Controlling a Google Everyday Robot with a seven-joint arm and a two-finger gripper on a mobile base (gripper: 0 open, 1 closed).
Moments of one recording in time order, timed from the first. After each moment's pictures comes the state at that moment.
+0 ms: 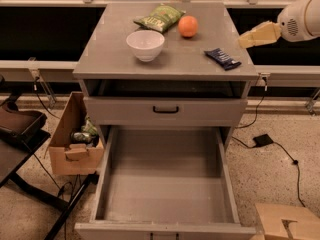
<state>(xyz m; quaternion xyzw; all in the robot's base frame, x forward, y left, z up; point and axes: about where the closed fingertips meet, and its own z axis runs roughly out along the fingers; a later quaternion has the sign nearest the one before) 0.693 -0.283 0.974 -0.29 0.82 0.04 0.50</state>
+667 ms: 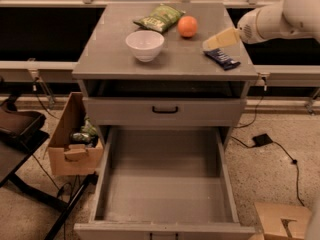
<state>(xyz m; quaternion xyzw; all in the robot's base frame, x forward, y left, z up) 0.776 -0.225 0.921 -0.29 0.82 0.07 0.48</state>
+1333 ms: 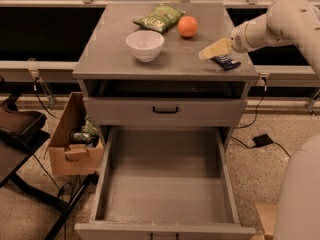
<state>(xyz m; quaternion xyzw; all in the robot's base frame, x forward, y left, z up) 0.801 -0.227 0.865 -0.26 0.86 0.09 0.43</state>
